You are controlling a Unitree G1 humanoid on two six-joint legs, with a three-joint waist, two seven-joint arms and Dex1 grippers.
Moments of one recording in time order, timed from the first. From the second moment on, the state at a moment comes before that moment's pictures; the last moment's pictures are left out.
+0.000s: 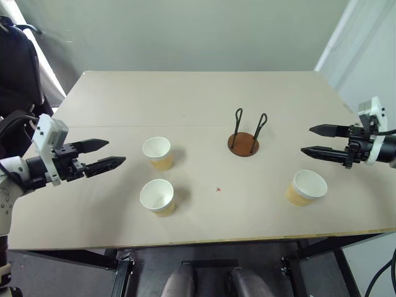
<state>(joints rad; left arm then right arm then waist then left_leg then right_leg) -0.25 1.01 0.43 0.00 -0.62 0.66 -1.08 -0.55 -0.99 -0.18 0.14 0.53 0.60 1.27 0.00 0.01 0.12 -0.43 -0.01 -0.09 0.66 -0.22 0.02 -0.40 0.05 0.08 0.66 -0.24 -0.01</state>
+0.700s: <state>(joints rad) -0.26 1.05 0.43 -0.12 -0.63 0.64 -1.11 -0.68 -0.95 -0.15 0.12 0.50 0.60 1.19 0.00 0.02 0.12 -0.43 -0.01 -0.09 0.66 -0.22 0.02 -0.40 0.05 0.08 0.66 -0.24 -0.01</state>
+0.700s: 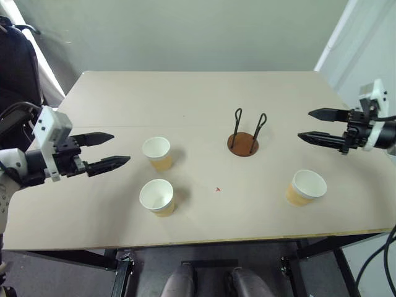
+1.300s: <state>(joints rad) -0.25 1.05 0.41 -0.12 -0.63 0.62 -1.11 -0.82 -0.71 -0.02 0.15 0.37 0.96 0.79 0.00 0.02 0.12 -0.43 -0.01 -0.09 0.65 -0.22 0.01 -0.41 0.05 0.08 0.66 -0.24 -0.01</state>
